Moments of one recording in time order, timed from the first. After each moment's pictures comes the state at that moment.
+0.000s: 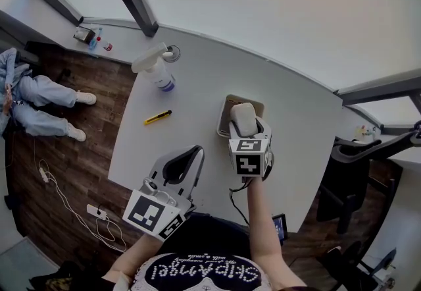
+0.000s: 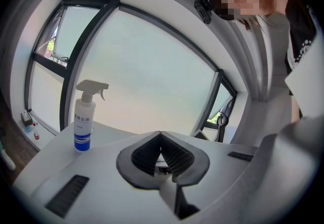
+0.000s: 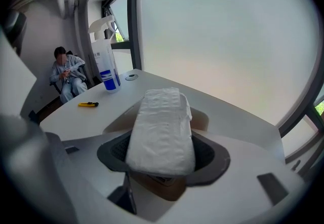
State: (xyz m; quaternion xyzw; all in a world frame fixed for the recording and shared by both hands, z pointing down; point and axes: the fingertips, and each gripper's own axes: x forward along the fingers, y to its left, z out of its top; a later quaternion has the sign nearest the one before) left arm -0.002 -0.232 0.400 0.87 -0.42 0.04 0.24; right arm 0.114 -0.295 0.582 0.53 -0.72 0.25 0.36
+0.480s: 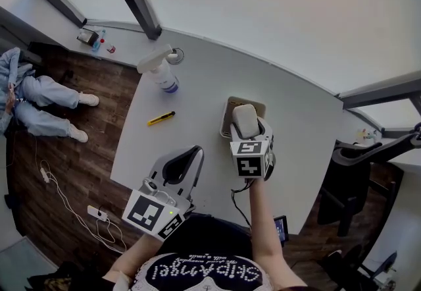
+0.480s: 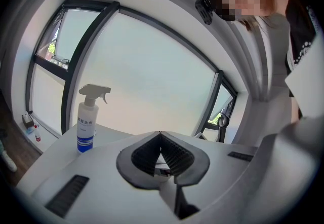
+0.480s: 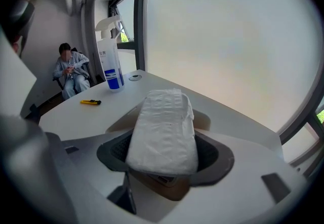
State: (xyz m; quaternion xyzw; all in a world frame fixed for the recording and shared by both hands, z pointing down) left arm -0.009 -0.231 0.395 0.87 -0.43 0.03 0.24; right arm 0.110 -0.296 0.582 0.52 -0.73 0.23 0.37
